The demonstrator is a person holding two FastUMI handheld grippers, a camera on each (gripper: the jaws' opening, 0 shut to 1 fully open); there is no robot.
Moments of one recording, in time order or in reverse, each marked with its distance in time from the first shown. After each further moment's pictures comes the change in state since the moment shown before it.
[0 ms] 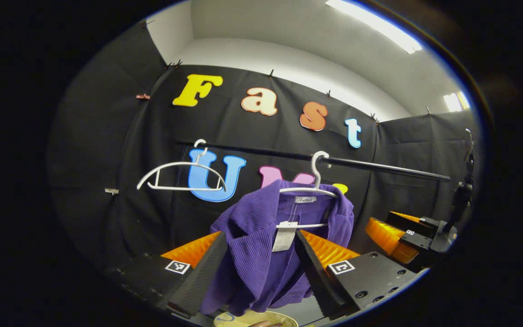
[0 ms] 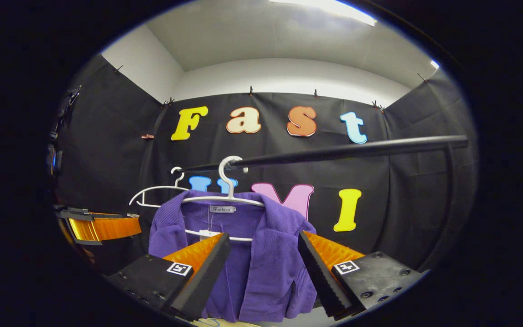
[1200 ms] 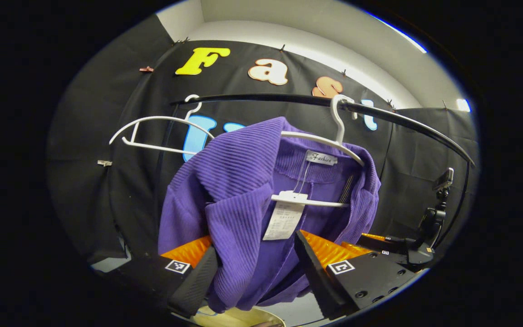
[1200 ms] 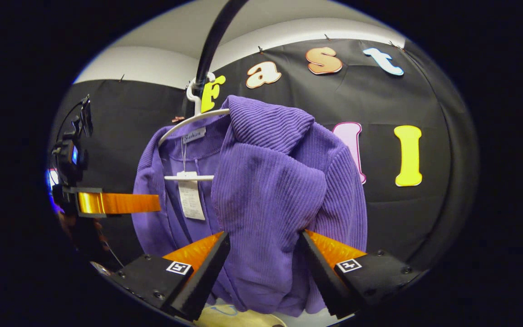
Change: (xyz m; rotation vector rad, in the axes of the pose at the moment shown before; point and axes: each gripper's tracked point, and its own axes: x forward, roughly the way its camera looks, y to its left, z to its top) left arm 0.092 -0.033 -0.060 -0.003 0.076 0.024; right arm 0.084 -0.027 -0.122 0.164 0.168 0.338
